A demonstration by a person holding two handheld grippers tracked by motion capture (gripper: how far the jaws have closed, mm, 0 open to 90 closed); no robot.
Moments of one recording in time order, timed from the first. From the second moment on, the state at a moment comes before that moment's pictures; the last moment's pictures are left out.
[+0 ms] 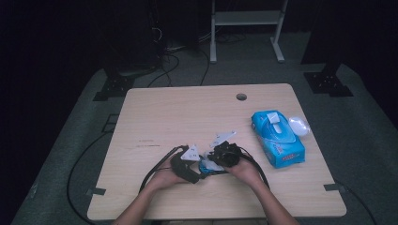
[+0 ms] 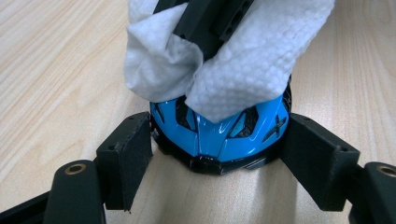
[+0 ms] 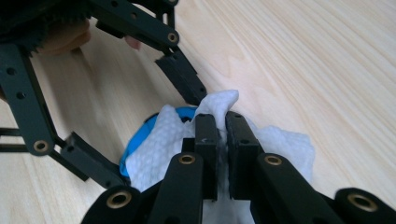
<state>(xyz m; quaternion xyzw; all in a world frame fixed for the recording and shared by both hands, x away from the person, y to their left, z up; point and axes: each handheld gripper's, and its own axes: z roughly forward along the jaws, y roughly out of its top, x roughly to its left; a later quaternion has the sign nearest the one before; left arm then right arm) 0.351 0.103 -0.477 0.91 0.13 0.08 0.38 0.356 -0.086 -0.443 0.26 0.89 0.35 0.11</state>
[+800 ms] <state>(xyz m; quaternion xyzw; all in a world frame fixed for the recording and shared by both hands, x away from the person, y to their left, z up) 0.350 0.097 -0.477 0.91 0.13 0.09 0.38 0.352 -0.076 -0.448 0.26 0.89 0.34 0.12</state>
